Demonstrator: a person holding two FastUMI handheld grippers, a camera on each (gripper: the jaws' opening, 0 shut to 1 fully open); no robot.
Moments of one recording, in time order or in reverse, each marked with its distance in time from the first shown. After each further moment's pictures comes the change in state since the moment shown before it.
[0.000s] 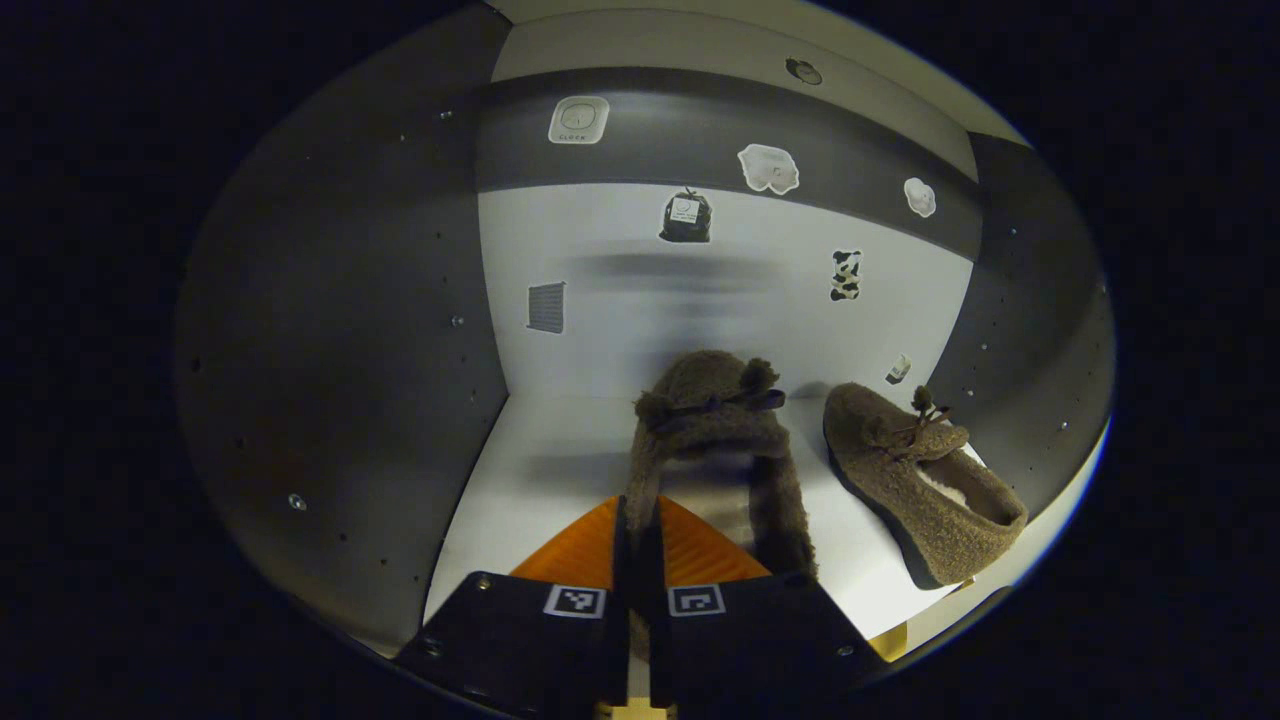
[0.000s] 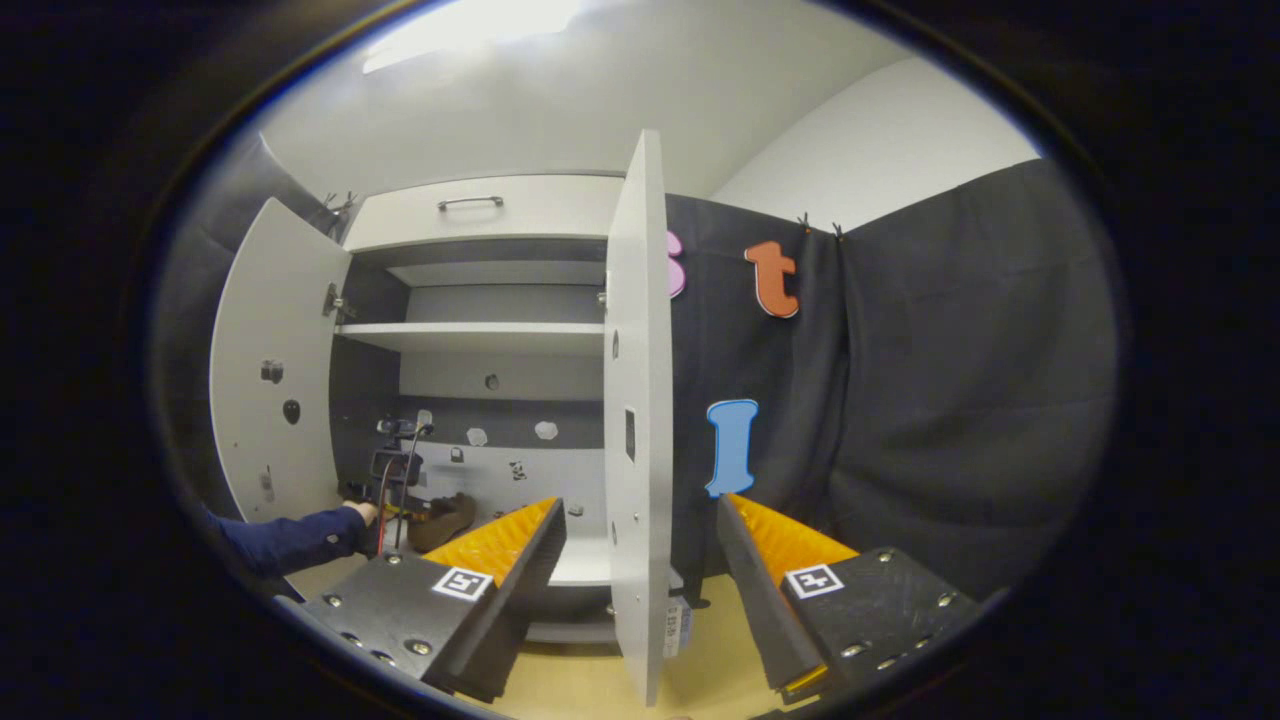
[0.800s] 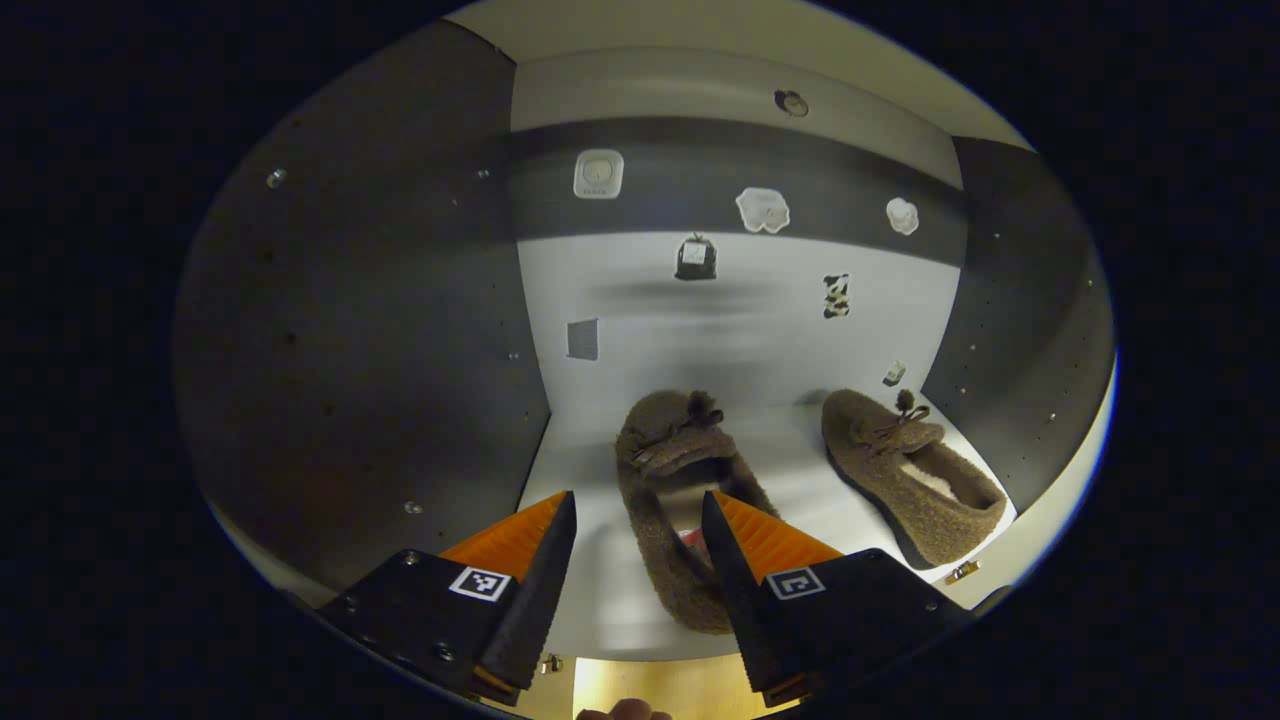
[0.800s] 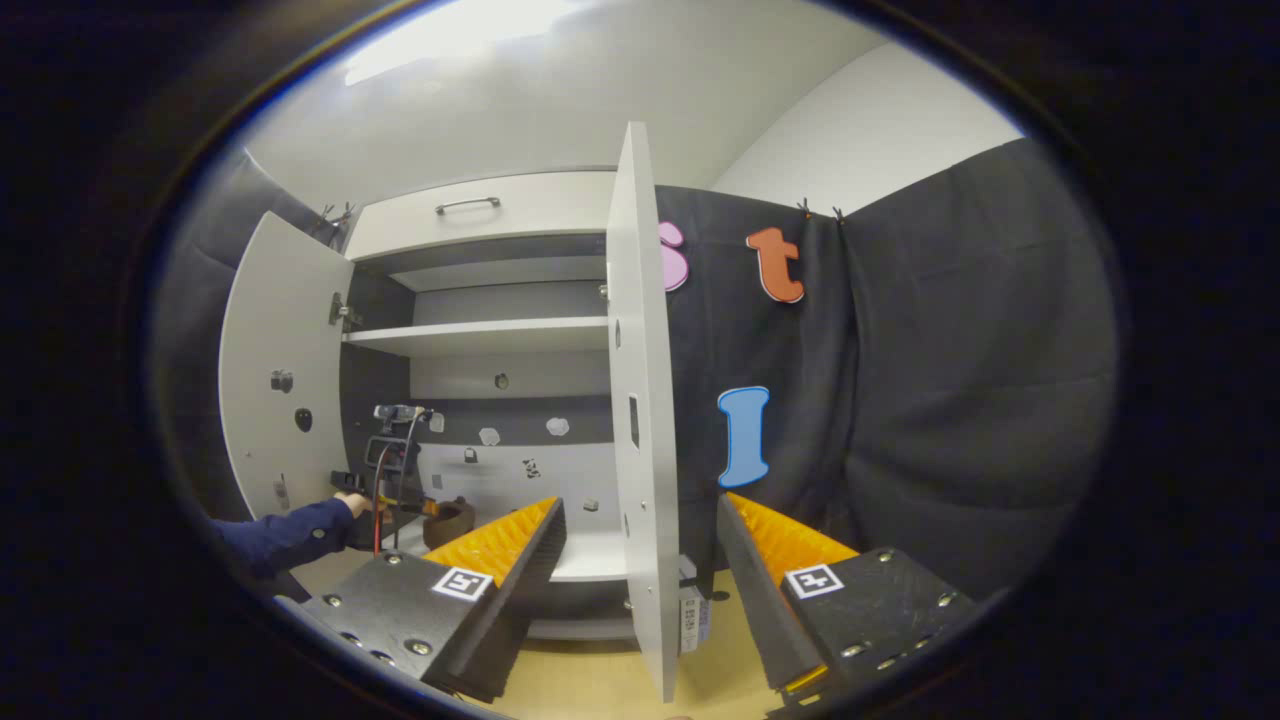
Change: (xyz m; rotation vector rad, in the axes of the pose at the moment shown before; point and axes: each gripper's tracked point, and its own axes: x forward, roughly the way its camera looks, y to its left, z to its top) left arm -0.068 0.011 0.023 0.045 -0.070 0.051; right arm 0.002 0.000 -0.010 0.052 0.029 0.036
